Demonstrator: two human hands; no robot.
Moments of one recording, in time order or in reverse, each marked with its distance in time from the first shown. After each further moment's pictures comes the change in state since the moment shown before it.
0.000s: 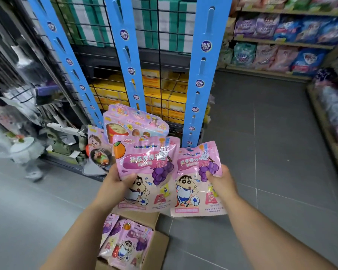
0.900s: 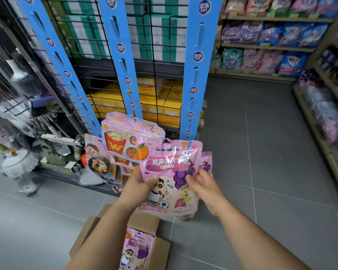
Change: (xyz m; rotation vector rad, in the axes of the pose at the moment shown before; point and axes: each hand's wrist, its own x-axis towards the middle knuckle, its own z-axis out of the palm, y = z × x) left_hand 0.002 0.014 0.037 0.021 -0.148 0.050; right_hand -0.060 -0.030 0.014 0.290 -0.396 -0.084
